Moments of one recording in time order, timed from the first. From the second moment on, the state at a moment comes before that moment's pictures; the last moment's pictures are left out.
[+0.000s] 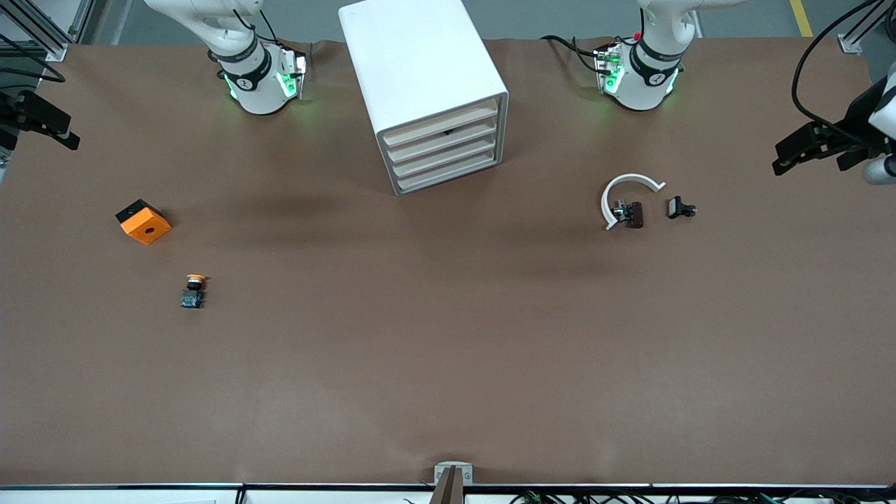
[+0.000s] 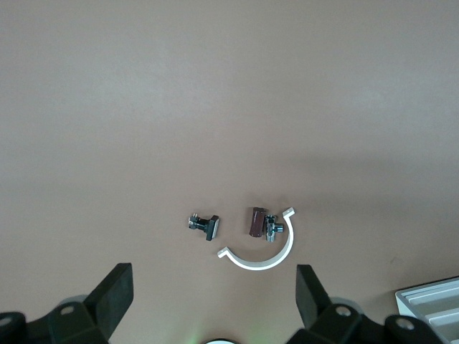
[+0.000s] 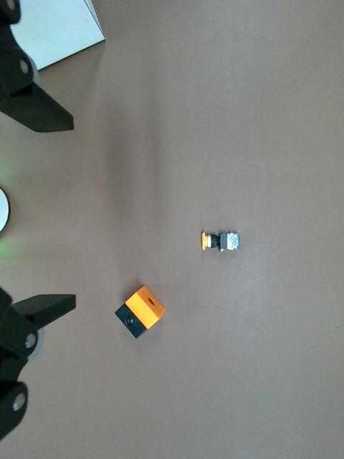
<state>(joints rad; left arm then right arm) 0.04 -0.04 -0.08 -1.60 0.01 1.51 -0.08 -0.07 -0.18 -0.05 -1.70 0.00 1.50 -0.10</state>
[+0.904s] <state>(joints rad) 0.02 0.22 -0.33 -1.60 -0.02 1.62 -0.72 -0.07 -0.18 -0.06 -1.70 0.01 1.50 -0.07</state>
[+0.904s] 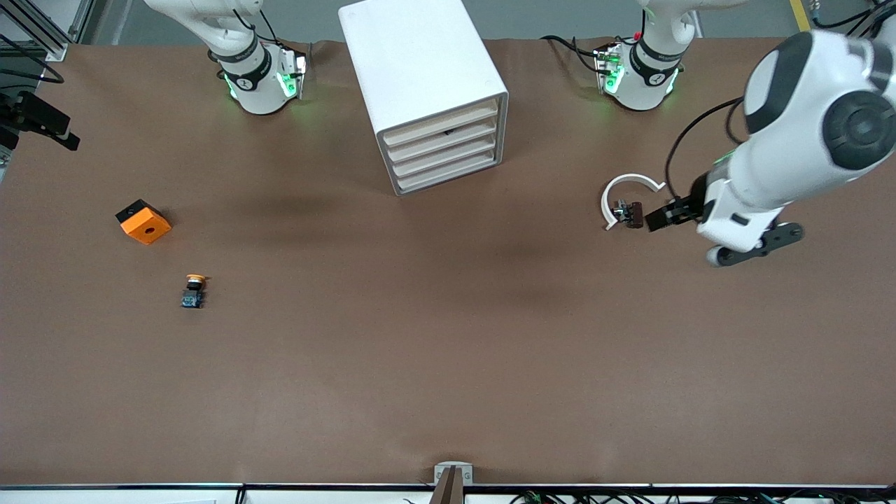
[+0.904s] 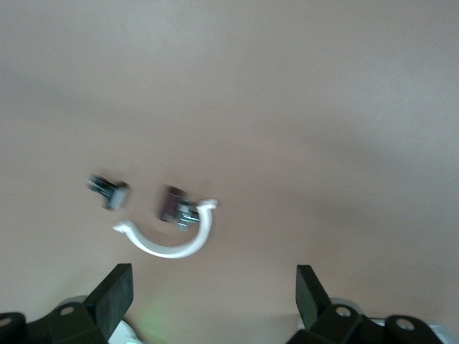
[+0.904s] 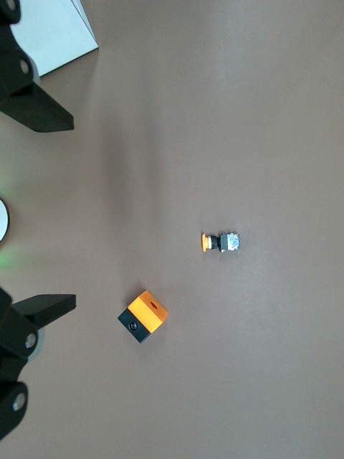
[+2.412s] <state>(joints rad) -0.29 0.69 -0.37 -1.42 -0.39 1.66 -2.16 -0.07 -0.18 -0.06 -1.70 0.01 1.50 -0.07</state>
